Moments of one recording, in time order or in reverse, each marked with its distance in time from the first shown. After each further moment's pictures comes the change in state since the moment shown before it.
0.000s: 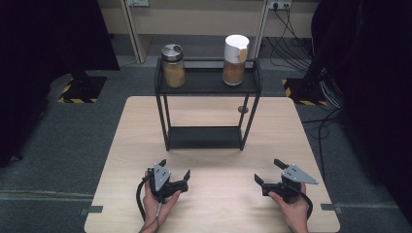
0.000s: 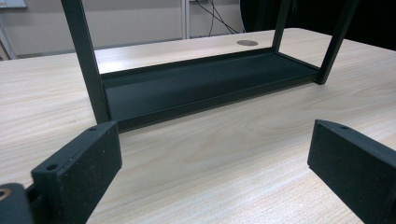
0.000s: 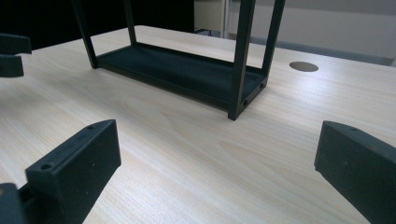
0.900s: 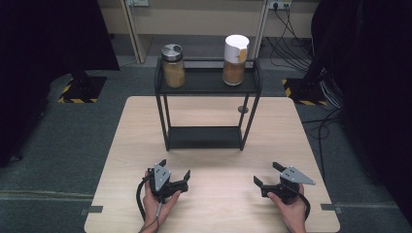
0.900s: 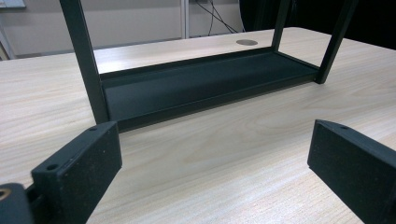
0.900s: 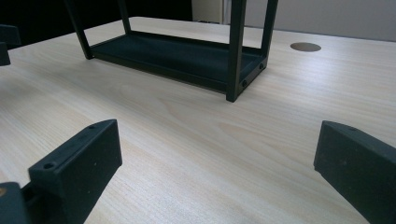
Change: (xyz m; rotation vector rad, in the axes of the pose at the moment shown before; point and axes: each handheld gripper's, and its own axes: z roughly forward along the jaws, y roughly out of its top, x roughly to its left) left arm 0.000 0.000 0.000 0.002 -0.001 0.003; right arm -0.006 -0.012 0.005 0.021 0.002 0.050
